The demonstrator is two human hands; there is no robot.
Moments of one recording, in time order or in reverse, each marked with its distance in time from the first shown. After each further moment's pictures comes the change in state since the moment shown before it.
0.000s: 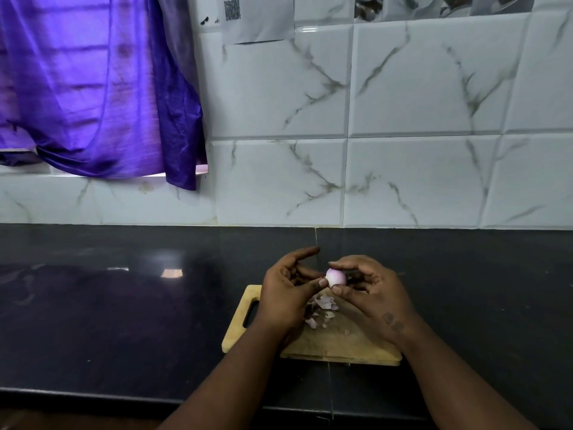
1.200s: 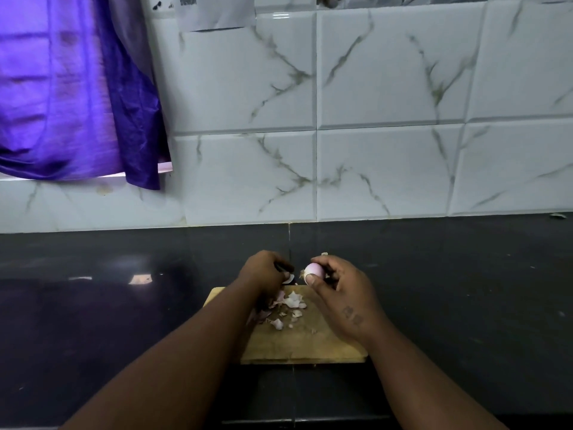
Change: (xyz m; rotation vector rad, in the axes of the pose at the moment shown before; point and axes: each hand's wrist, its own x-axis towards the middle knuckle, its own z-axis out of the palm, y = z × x) left_hand 0.087 -0.024 0.004 1.023 -0.205 -0.225; right_hand -0.001 0.014 0.004 -0.285 0.168 0.155
